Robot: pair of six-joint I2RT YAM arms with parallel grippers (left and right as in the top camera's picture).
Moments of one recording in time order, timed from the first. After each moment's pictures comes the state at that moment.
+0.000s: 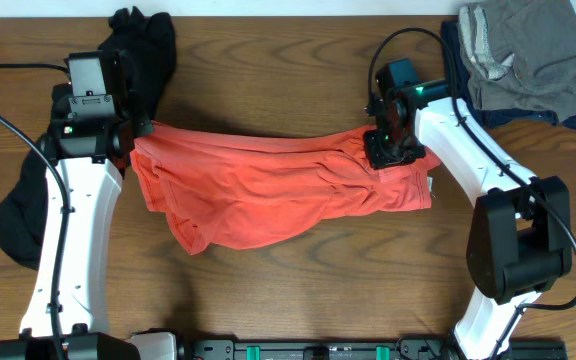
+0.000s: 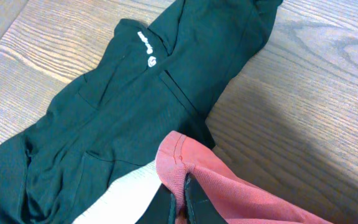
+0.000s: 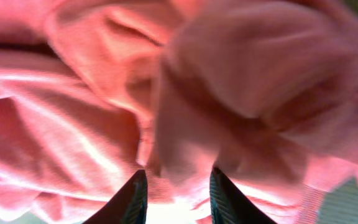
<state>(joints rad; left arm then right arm) 0.06 1.46 1.35 -0.80 -0.29 -0.25 0.29 1.95 1.49 -1.01 -0.11 0.12</state>
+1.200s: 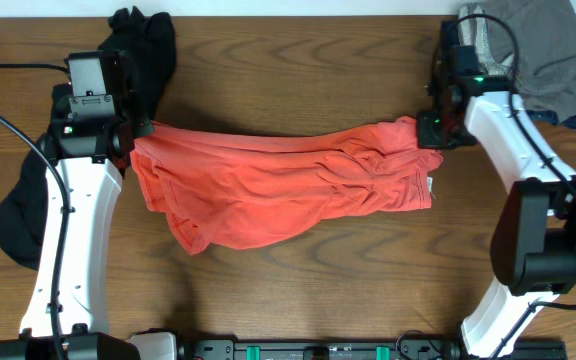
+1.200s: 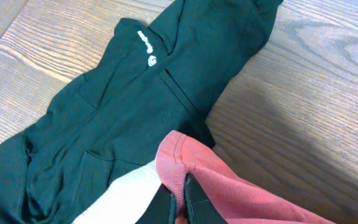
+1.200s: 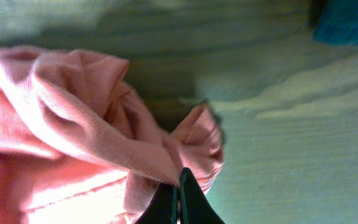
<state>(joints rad) 0.06 1.46 1.35 -0.80 -0.29 -0.25 0.03 1.95 1.48 -0.89 0.01 0.10</state>
